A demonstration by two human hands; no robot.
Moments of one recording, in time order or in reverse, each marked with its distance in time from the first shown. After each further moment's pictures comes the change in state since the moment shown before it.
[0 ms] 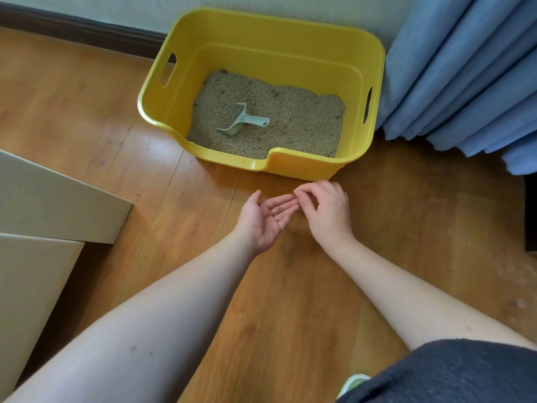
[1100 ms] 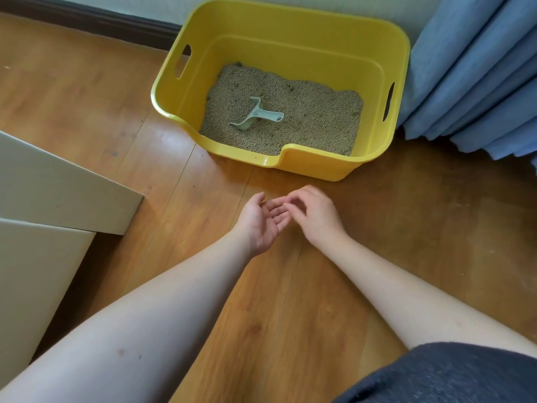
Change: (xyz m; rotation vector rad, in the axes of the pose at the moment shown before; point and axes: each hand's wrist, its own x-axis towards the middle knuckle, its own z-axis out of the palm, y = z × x) left_hand 0.003 0.006 -0.023 -0.006 0.065 0.008; right_hand 0.003 0.001 0.036 0.108 -0.275 -0.051
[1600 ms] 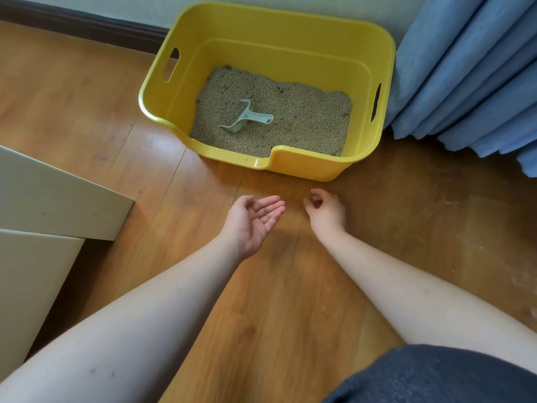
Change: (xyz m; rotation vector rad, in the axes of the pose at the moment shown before) left_hand -0.007 0.003 0.001 -0.022 0.053 0.058; right_hand 0.010 0.051 0.011 0.053 0.131 0.596
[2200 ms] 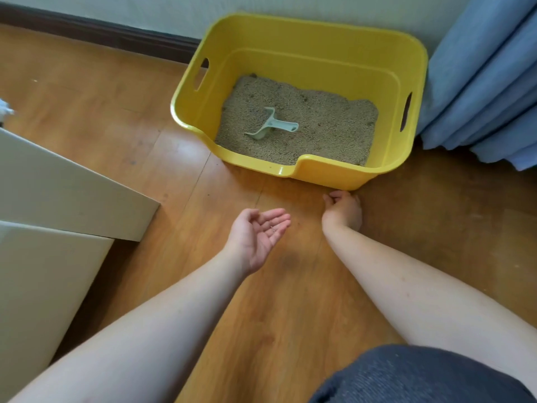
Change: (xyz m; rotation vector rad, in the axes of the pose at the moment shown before) left_hand -0.019 0.014 -0.024 -0.047 0.027 0.038; right_hand 0.026 -0.023 0.028 -0.044 0.165 0.259
